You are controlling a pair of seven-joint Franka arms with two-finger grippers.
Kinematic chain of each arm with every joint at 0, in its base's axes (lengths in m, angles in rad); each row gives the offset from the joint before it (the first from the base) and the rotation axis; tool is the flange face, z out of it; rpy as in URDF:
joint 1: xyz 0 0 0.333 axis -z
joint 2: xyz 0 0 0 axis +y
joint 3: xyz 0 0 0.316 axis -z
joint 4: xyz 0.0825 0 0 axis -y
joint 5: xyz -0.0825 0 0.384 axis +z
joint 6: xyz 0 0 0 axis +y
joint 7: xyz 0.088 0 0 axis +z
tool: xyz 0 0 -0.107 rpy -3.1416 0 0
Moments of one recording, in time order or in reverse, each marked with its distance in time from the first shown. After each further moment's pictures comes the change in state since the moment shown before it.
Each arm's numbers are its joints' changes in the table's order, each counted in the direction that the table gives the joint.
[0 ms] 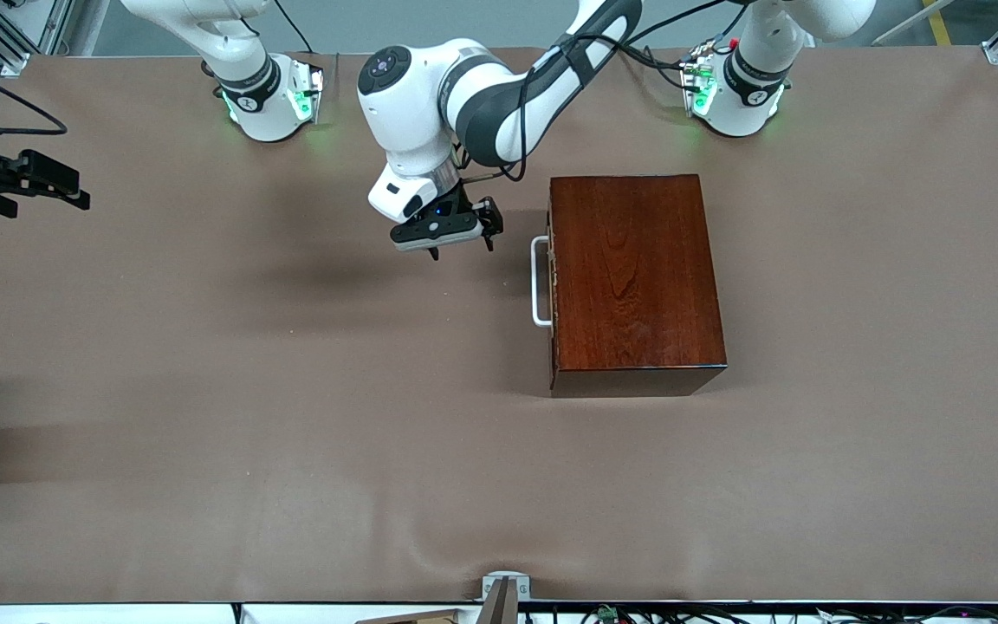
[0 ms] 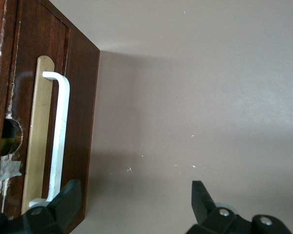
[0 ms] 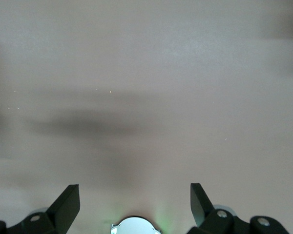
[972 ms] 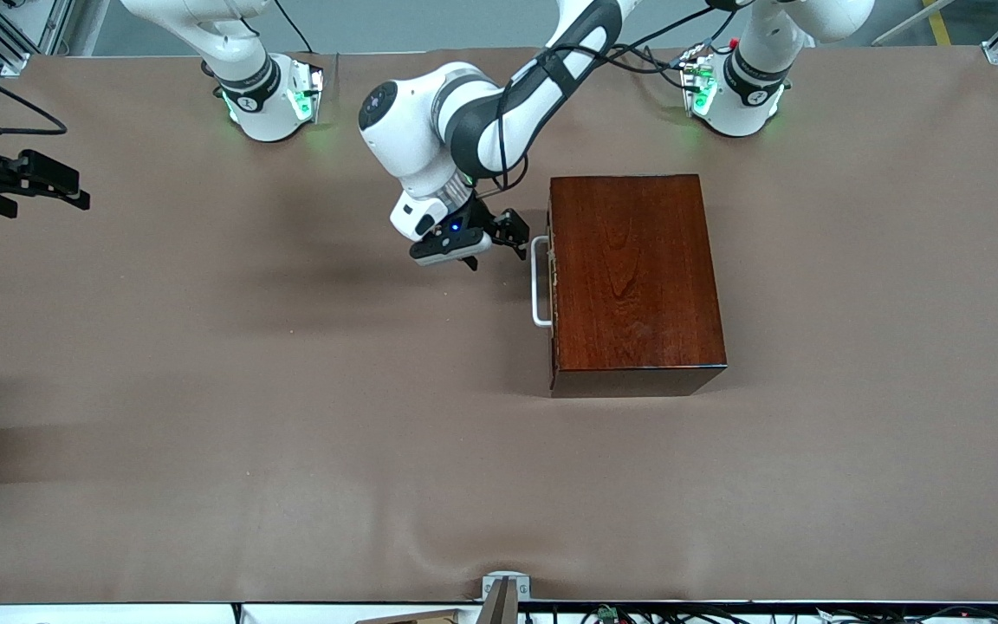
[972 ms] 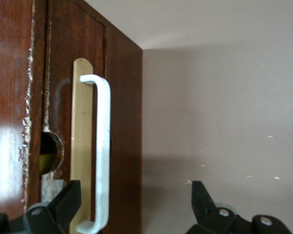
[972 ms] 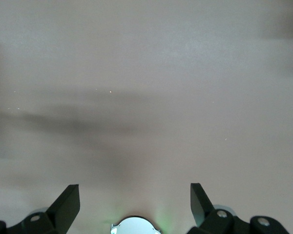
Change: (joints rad) left arm 0.022 0.047 -0.030 -0.023 0.118 0.148 -0.097; right arm 0.000 0.000 0.000 0.000 0.000 0.000 0.000
